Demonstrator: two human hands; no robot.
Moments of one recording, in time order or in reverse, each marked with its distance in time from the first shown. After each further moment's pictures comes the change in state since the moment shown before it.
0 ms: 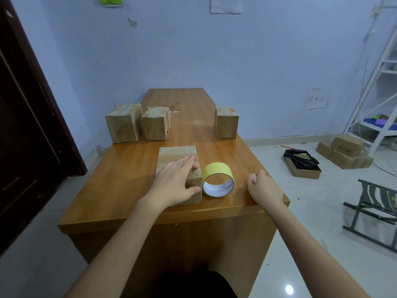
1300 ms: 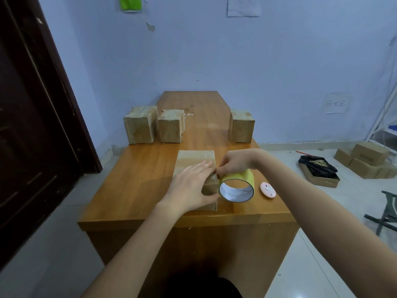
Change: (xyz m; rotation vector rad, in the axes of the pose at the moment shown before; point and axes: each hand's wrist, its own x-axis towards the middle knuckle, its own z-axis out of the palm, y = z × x) left_hand -0.001 -0.004 0.006 0.054 0.091 0.112; right_hand 0.043 -0.125 -0.039 -0.237 -0.729 -0.560
